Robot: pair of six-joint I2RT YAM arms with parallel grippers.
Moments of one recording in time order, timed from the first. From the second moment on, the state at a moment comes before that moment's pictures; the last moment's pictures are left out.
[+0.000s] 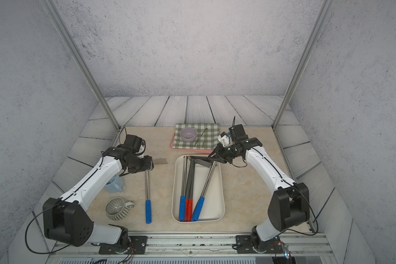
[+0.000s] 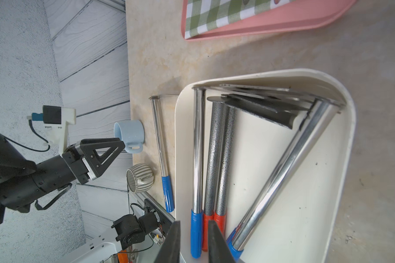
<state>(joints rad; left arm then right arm) -0.23 1.41 1.18 -0.93 0.06 -0.33 0.31 1.53 1.36 -0.84 -0.68 0.52</state>
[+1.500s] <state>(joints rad) -0.13 1.88 1.20 -0.92 0.05 -0.39 0.27 1.48 1.23 -0.89 -0.68 0.43</state>
